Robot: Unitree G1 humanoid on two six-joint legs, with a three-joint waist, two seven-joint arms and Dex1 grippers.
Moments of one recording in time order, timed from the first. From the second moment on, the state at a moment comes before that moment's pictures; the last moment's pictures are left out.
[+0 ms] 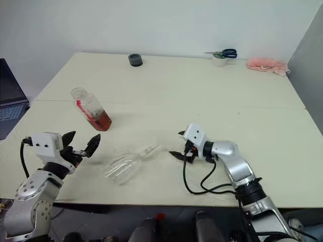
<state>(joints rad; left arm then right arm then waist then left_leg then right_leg) 0.04 0.47 0.41 -0.29 -0.41 0.38 -0.37 -0.48 -0.31 0.29 0.08 0.05 0.25 0.79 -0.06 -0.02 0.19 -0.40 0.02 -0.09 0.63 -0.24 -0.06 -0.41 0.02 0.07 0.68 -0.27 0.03</state>
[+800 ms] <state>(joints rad) 0.31 0.75 0.49 -0.46 -0.62 0.58 -0.69 -0.80 -0.63 0.36 -0.33 0.13 0.43 1.16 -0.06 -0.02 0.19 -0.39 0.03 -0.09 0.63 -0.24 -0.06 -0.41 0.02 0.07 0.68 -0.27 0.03</state>
